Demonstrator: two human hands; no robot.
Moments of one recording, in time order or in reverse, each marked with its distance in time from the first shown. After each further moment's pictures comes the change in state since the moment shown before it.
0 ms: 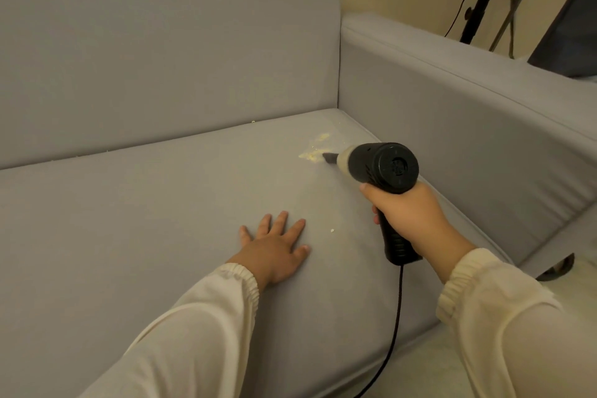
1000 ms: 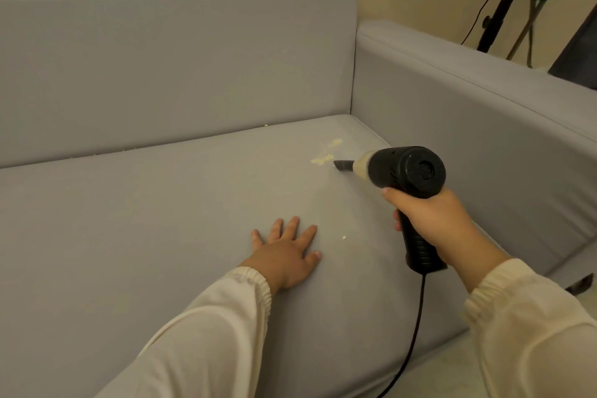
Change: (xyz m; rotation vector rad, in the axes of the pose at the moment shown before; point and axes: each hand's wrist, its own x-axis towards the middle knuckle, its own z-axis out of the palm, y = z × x) left_hand 0.001 -0.001 -0.001 0.002 -0.013 0.002; right_hand 0.009 -0.002 -0.010 0.047 -0.036 0.034
